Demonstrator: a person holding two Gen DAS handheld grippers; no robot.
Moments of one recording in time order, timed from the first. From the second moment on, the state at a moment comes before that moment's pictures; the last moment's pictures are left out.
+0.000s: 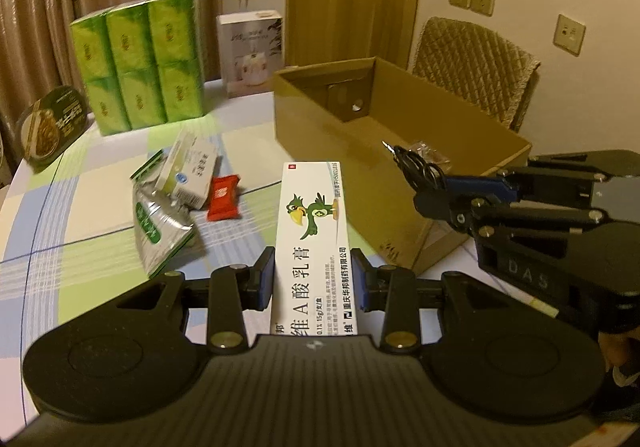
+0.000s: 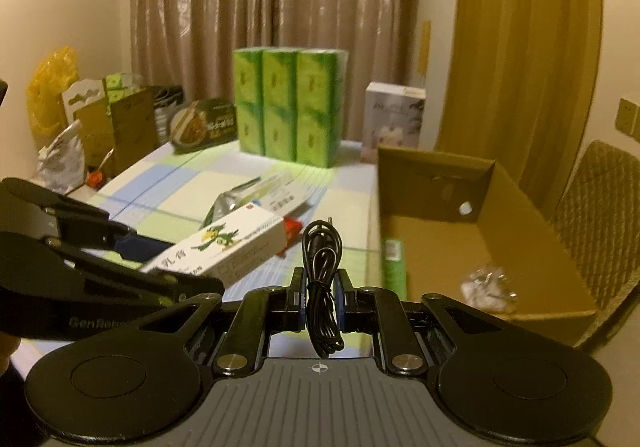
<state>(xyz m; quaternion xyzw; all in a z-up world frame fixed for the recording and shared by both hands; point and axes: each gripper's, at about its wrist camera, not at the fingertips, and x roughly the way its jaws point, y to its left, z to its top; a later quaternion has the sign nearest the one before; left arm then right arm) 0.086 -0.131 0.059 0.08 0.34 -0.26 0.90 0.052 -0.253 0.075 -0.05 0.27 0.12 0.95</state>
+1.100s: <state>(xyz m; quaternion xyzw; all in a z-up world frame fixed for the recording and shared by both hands) 0.140 -0.262 0.075 0.07 0.33 -0.33 0.88 0.104 -0.388 0.083 -0.01 0.25 0.02 0.97</state>
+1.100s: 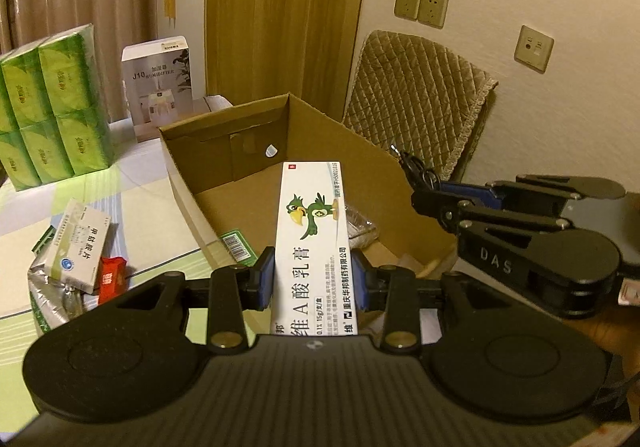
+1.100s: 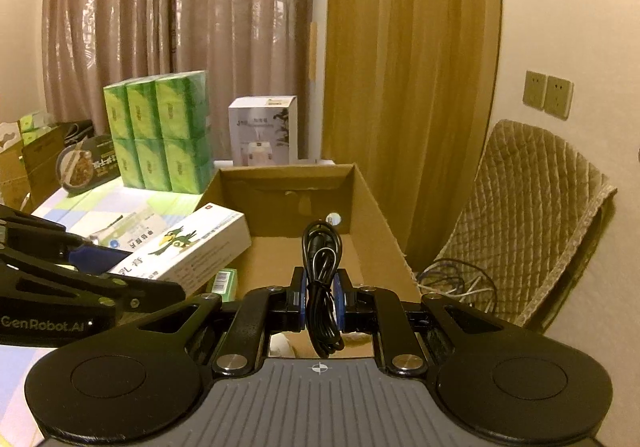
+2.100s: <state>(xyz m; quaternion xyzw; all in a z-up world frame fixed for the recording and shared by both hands) 0.172 -0.276 0.059 0.06 0.34 -0.32 0.88 0.133 -0.402 0.064 0.01 0.27 0.01 0.96</state>
